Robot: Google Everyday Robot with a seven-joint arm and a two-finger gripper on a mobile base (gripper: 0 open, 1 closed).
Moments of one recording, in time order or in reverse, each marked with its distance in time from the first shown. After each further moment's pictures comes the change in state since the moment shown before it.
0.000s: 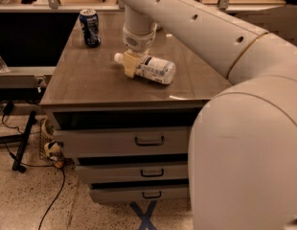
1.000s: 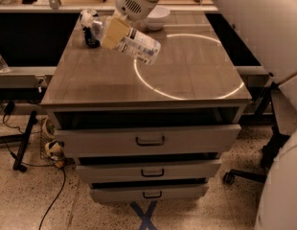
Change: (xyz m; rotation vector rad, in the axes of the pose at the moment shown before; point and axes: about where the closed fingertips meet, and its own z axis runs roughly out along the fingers) arm -0.054 0.055 -0.140 -0.113 -0.493 -0.236
